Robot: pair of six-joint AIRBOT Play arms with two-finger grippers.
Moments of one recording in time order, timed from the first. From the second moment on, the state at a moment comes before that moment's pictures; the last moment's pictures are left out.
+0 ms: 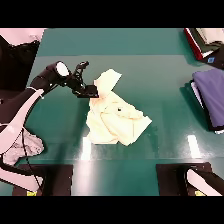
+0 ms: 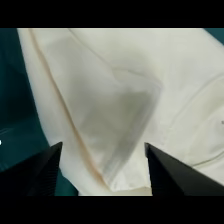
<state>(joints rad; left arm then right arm) -0.29 -1.66 1.41 1.08 -1.08 -1.48 -0.23 -1.02 1.50 -1.00 1.43 1.47</state>
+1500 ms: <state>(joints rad) -0.29 -1.49 1.85 1.18 -1.28 -1.43 0.17 -1.18 0.64 -0.90 0.95 1.46</state>
